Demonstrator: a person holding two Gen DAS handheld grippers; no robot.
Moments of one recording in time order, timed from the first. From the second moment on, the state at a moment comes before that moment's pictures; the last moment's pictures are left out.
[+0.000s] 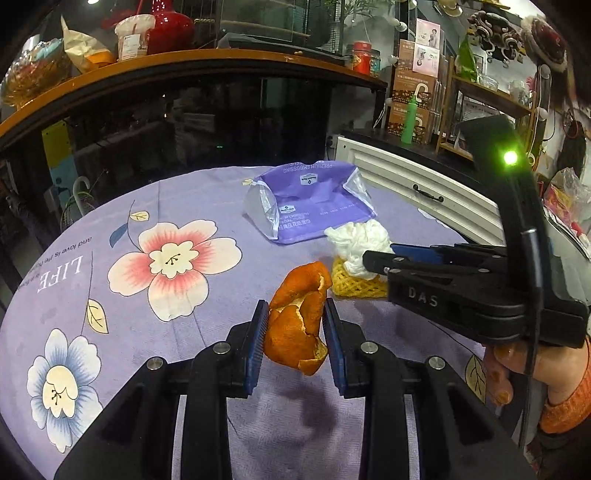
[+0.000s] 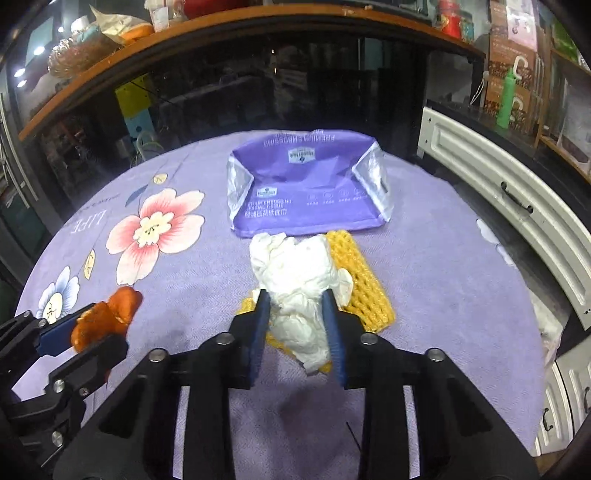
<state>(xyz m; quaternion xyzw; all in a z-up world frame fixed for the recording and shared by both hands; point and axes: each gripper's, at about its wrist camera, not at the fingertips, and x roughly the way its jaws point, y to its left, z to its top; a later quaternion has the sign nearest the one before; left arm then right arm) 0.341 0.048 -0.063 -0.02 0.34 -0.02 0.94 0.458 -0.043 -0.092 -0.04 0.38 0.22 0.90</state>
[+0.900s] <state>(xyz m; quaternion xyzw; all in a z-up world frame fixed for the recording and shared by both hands) 0.290 -0.033 -0.053 0.02 0.32 -0.13 0.94 0.227 -0.248 -0.065 0.06 0.31 0.15 0.94</state>
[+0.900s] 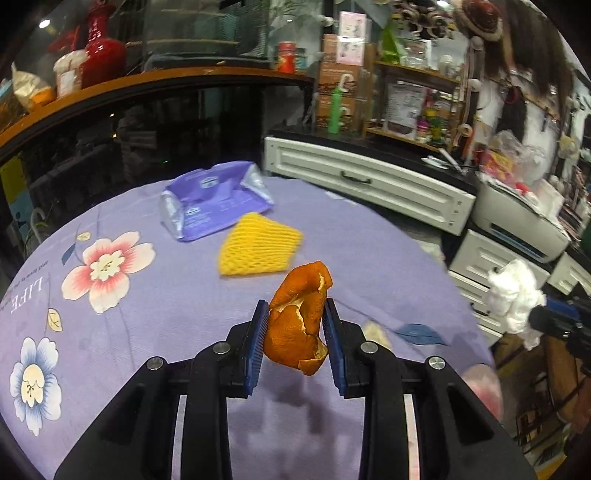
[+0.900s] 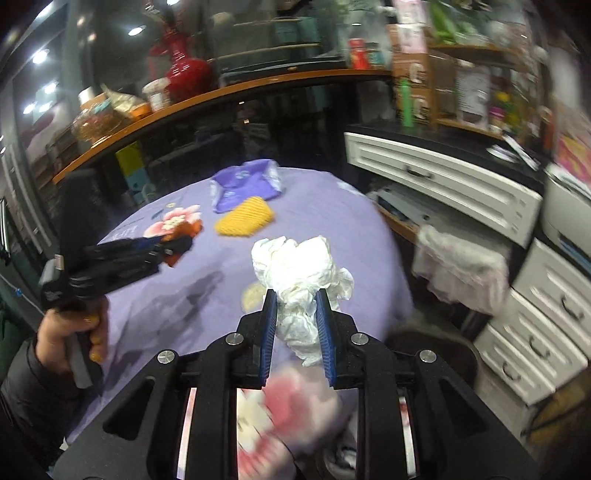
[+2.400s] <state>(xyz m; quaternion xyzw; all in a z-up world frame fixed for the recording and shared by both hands) 0.178 -0.233 -0.097 0.09 0.36 -0.30 0.88 0.170 -0.366 -0.232 0.17 0.42 0.03 0.89</state>
